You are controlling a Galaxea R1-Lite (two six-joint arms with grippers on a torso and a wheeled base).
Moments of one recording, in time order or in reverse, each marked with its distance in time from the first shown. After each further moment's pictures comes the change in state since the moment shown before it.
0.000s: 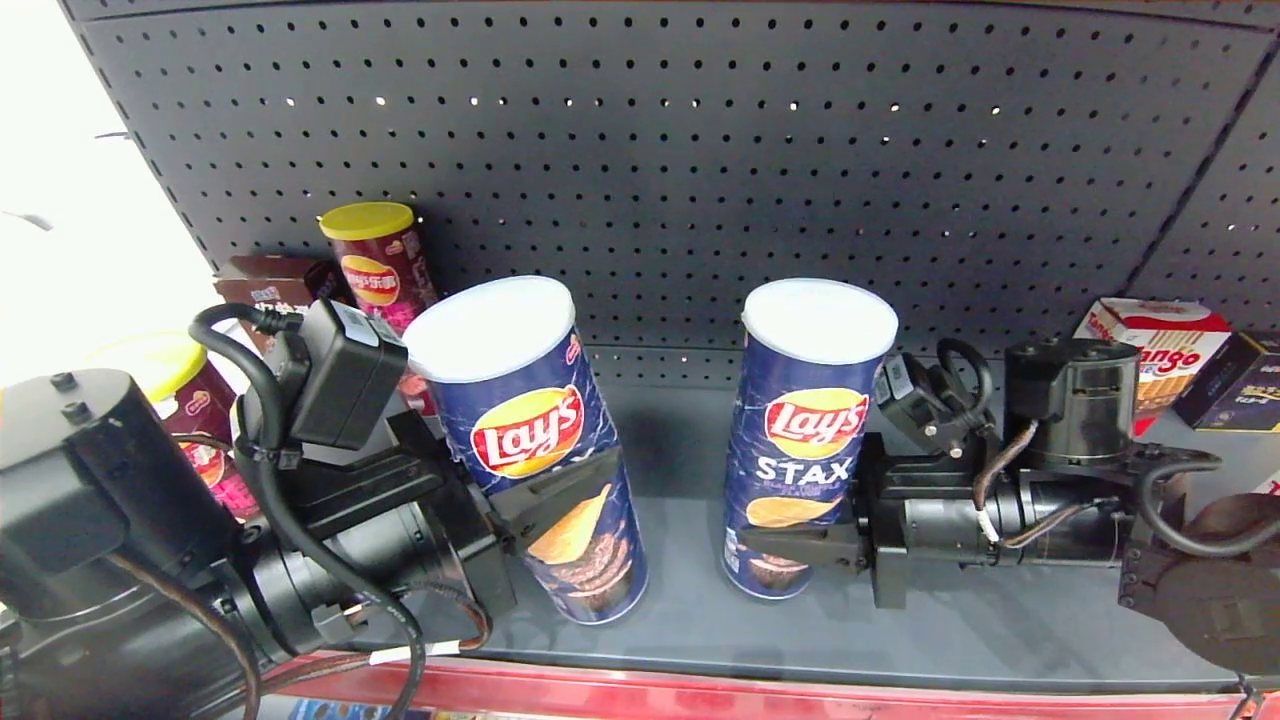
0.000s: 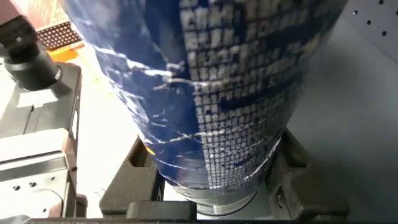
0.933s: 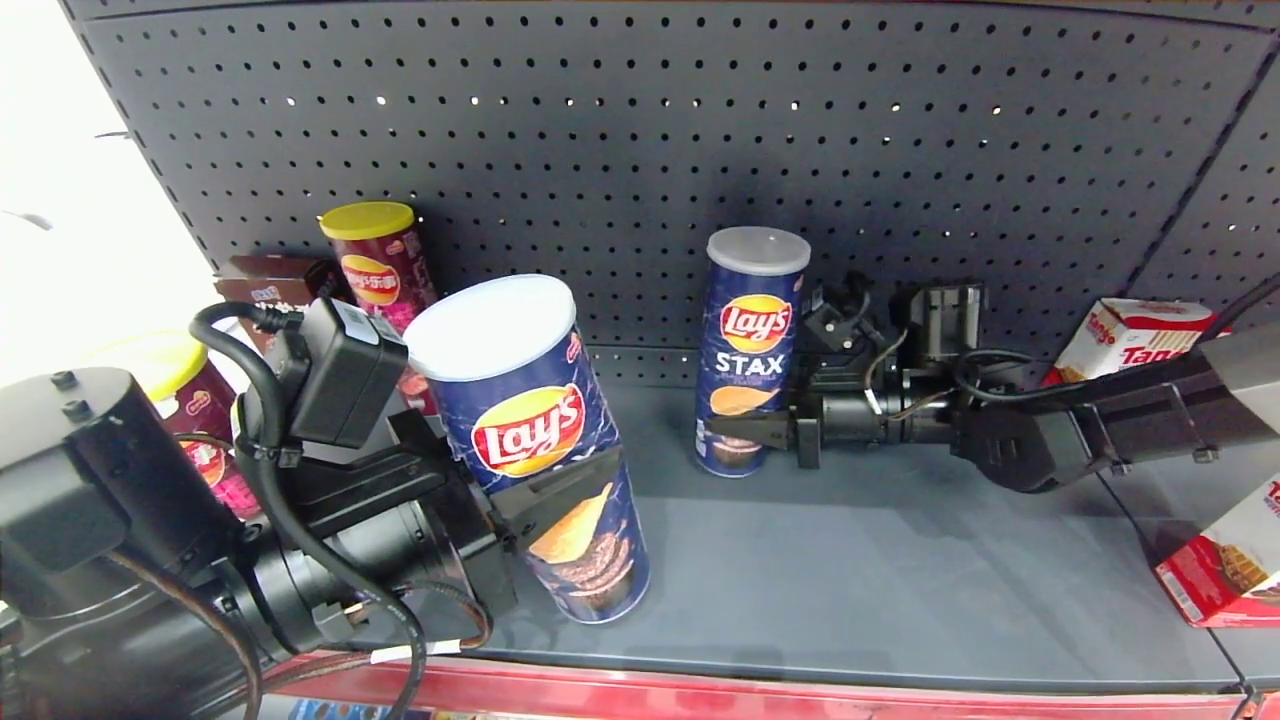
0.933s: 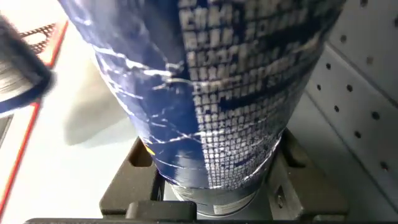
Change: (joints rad) left arm 0.001 0.002 -0.002 -0.002 -0.006 -0.003; right arm -0.122 0.327 -0.505 0.155 0.101 -0.009
